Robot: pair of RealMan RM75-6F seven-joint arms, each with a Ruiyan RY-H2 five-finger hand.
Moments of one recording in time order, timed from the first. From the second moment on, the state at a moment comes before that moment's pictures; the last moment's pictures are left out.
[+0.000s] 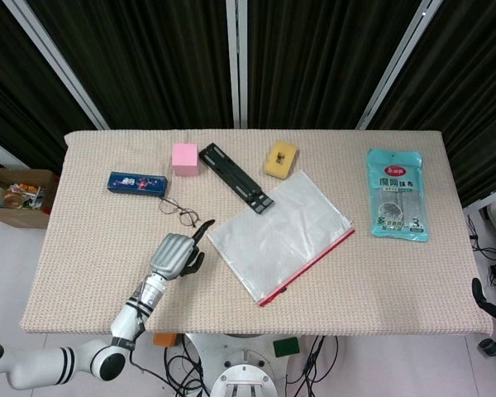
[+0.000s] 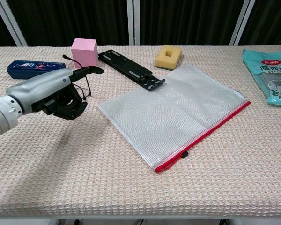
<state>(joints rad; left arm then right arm) -0.58 -1.68 -0.09 -1.54 1.24 1.11 0.20 -0.05 -1.11 0.10 -1.52 -1.53 1.66 0.12</state>
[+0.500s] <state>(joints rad) -0.61 -1.71 -0.21 -1.39 1.02 1.03 0.23 -0.05 -1.10 0.09 -1.53 -1.53 1.65 0.10</state>
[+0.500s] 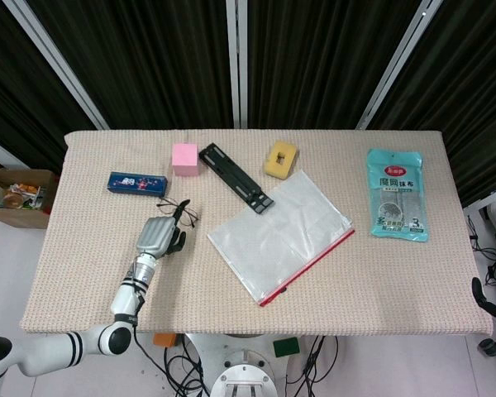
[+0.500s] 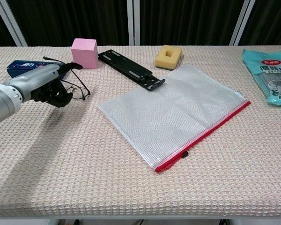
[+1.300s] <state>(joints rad) -0.67 -1.57 -0.30 -1.37 0.95 0.55 -0.21 -0.05 -1.09 0.08 -1.56 -1.54 1.66 0.06</state>
